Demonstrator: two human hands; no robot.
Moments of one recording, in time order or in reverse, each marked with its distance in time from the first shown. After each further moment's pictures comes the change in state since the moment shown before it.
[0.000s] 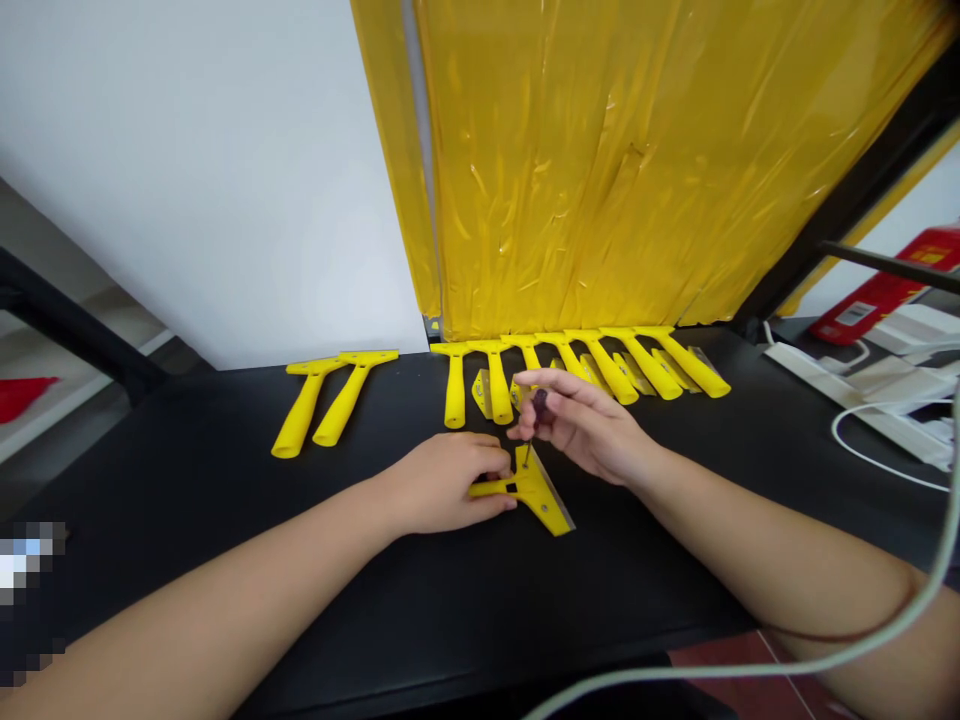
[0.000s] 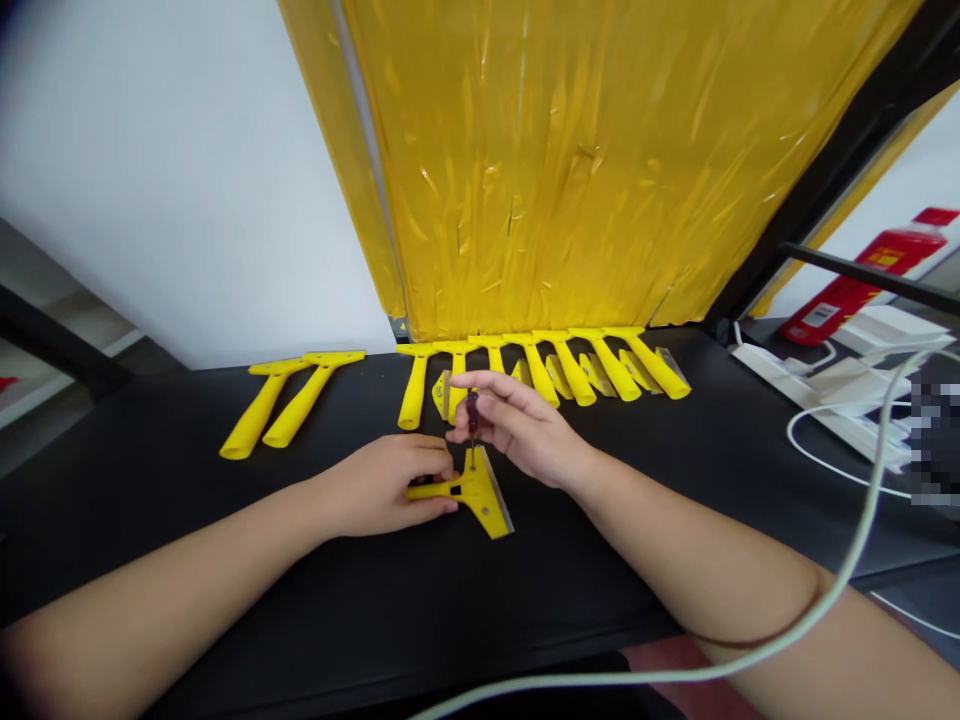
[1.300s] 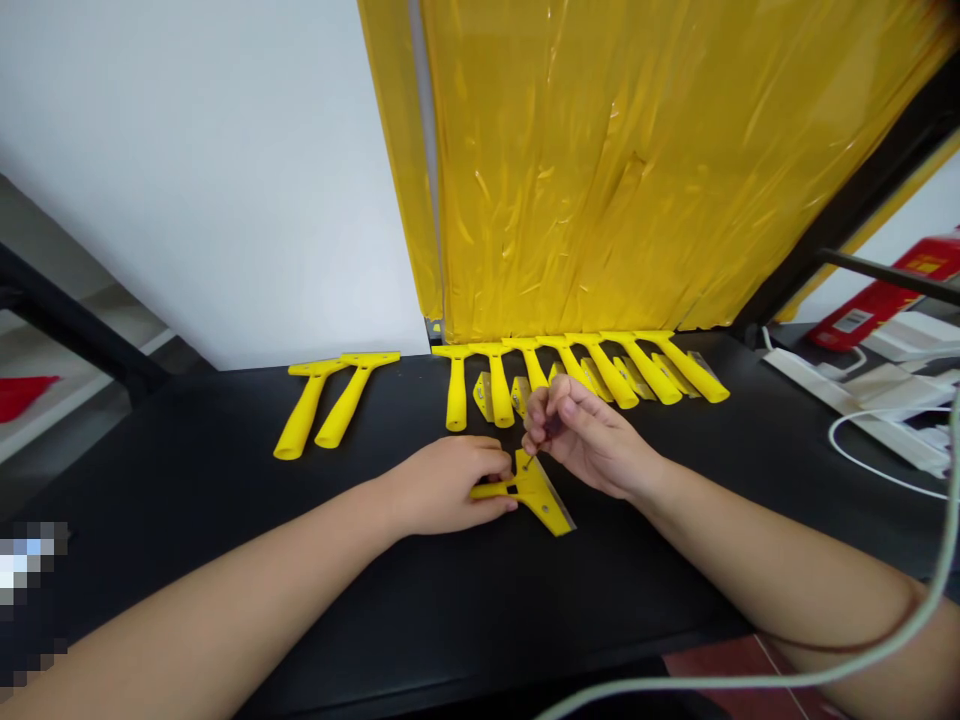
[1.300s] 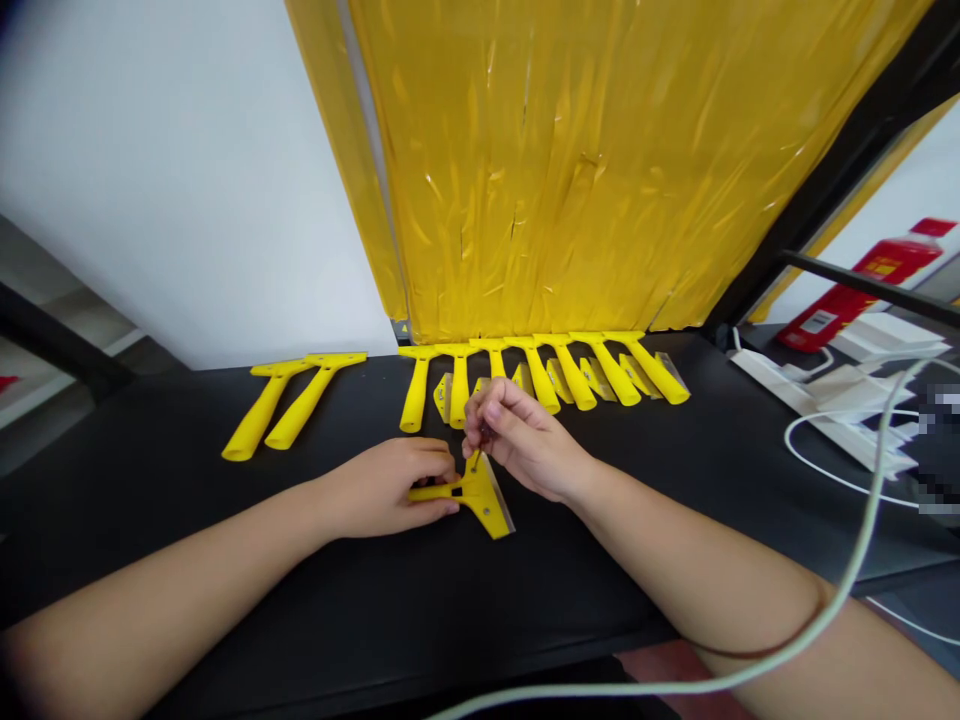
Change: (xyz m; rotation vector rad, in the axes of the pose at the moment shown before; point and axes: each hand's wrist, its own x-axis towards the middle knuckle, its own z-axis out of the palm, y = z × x) left_hand 0.001 -0.002 0.001 -0.021 -0.013 0.000; right_hand -0.004 -0.002 0.012 0.283 0.029 0.041
